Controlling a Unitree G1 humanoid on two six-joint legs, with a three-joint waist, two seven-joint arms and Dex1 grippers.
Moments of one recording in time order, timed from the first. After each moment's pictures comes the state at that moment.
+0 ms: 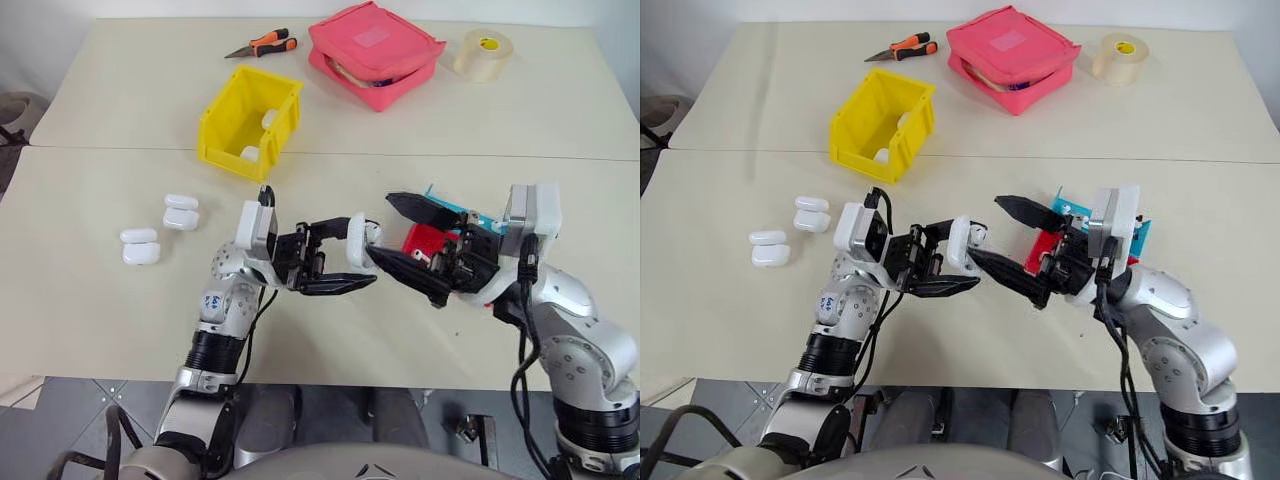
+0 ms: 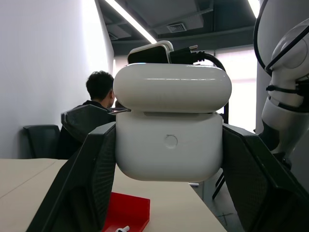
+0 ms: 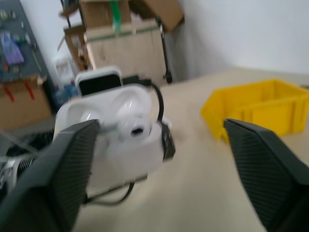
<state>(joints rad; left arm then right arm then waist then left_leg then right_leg) -0.45 0.08 -0.06 0.13 -0.62 0.01 -1.37 -0.10 -0.61 -0.13 -0.60 0.91 0.48 0.76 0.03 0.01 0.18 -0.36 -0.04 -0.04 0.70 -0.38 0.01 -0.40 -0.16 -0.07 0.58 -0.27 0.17</state>
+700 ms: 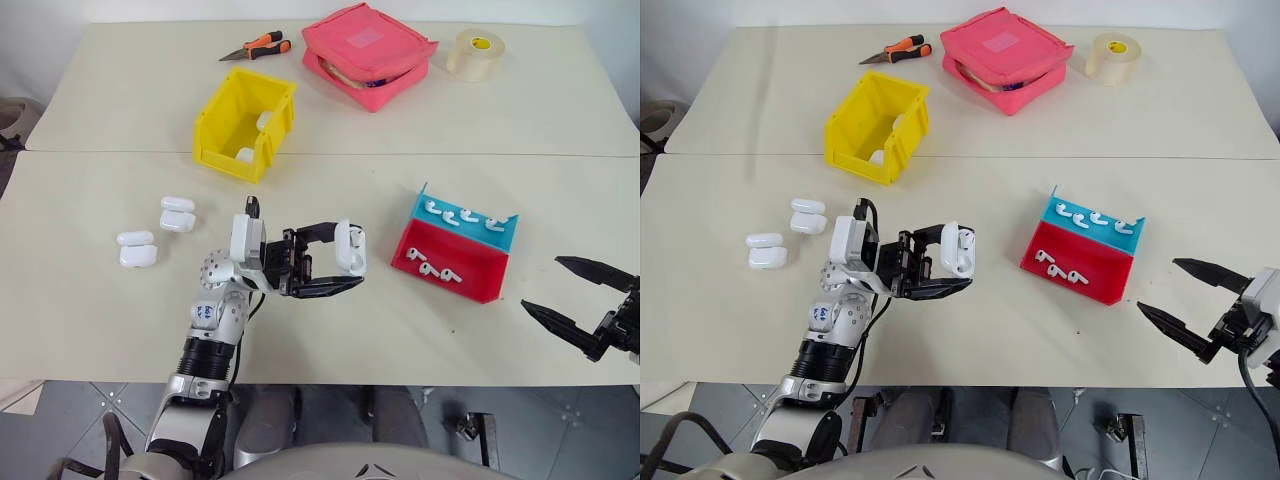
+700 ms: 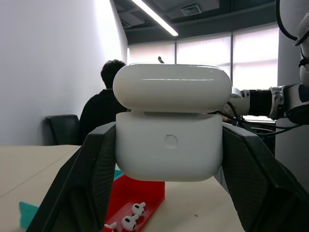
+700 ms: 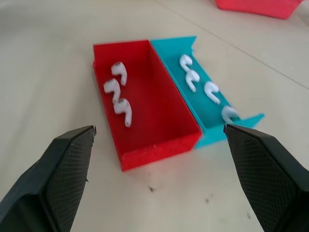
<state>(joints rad) -0.40 0.13 -0.05 0.13 -0.59 -0.09 -1.34 0.33 -0.81 -0.65 -0.17 0.57 0.09 1.16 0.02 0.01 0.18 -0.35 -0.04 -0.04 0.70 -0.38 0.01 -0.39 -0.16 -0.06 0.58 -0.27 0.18</state>
